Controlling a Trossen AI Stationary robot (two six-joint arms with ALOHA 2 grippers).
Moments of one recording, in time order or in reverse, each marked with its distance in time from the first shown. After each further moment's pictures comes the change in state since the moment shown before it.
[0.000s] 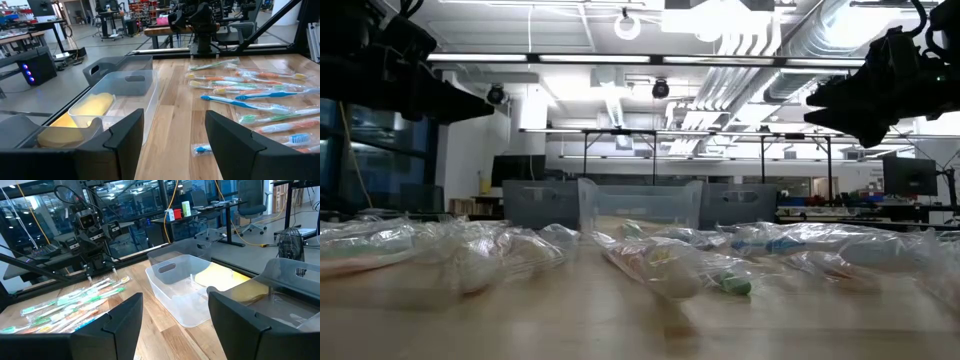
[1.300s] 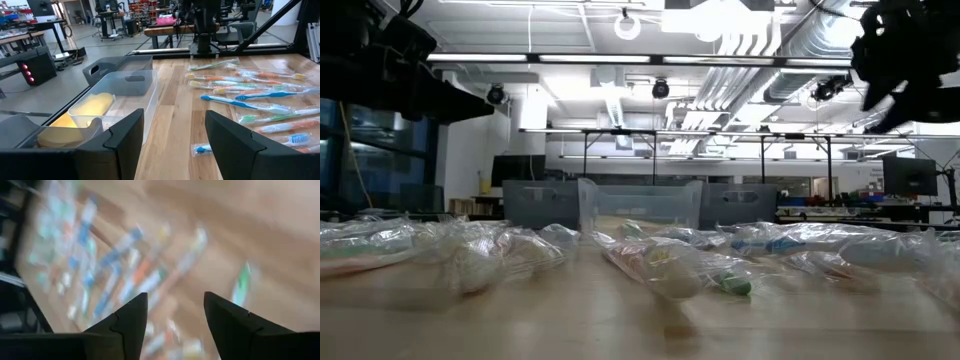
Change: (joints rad) left arm 0.000 0.000 0.000 0.000 0.000 0.000; right arm -0.002 0.512 0.635 -1.039 -0.350 0.883
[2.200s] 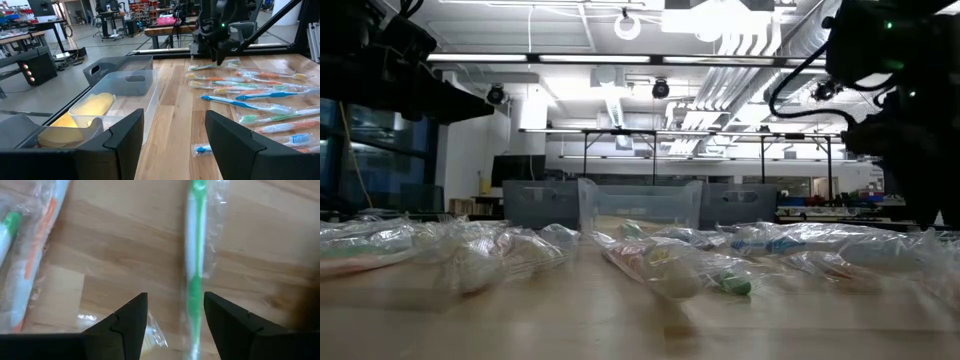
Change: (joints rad) left arm 0.000 0.000 0.000 0.000 0.000 0.000; right arm 0.265 0.681 -0.026 0.079 0.047 0.381
